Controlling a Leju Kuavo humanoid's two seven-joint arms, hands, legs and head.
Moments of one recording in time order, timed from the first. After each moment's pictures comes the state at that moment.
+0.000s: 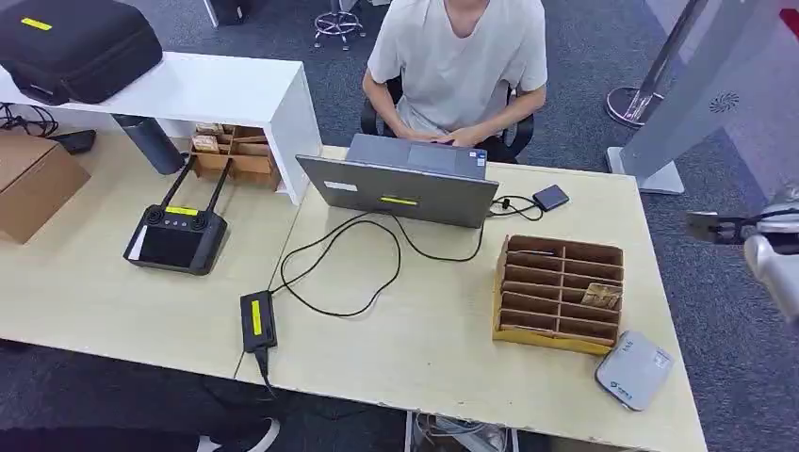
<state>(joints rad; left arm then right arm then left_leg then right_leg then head) -0.28 -0.03 -1.39 -0.36 -0.76 -0.27 -0.07 -1.14 -0.53 0.85 -0.32 1.22 0.25 0.38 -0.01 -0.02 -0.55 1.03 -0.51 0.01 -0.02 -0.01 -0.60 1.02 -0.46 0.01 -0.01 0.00</state>
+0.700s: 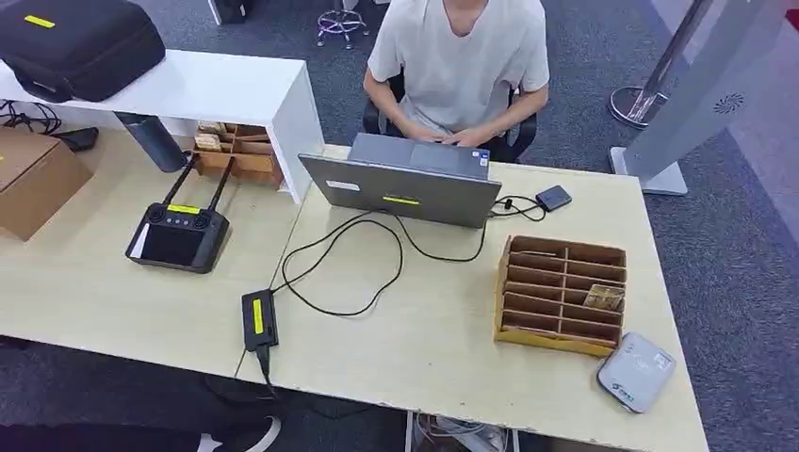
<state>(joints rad) -0.28 -0.03 -1.39 -0.36 -0.77 -0.27 -0.08 -0.55 -0.96 0.72 -0.49 1.16 0.24 0.30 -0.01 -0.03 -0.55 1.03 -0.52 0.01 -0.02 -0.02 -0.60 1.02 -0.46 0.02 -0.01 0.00</state>
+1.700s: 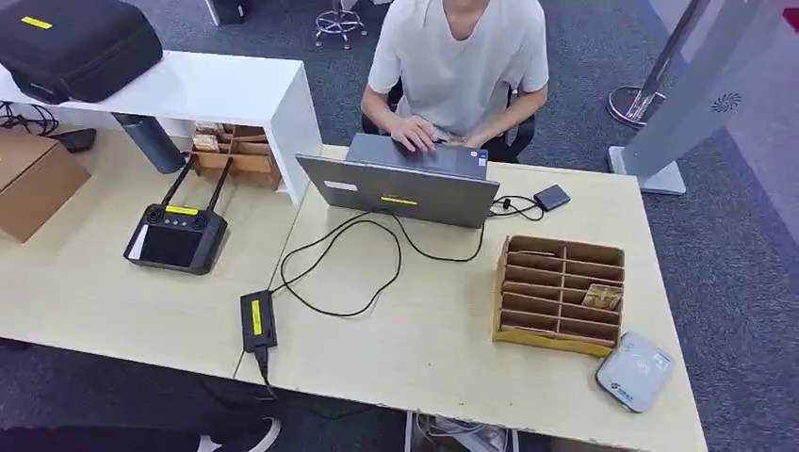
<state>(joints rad) -0.29 -0.04 -1.40 -0.36 -0.75 -0.27 -0.09 0.20 -1.04 0.48 -0.76 1.01 0.11 0.34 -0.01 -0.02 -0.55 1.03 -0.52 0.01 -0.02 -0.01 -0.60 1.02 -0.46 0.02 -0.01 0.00</state>
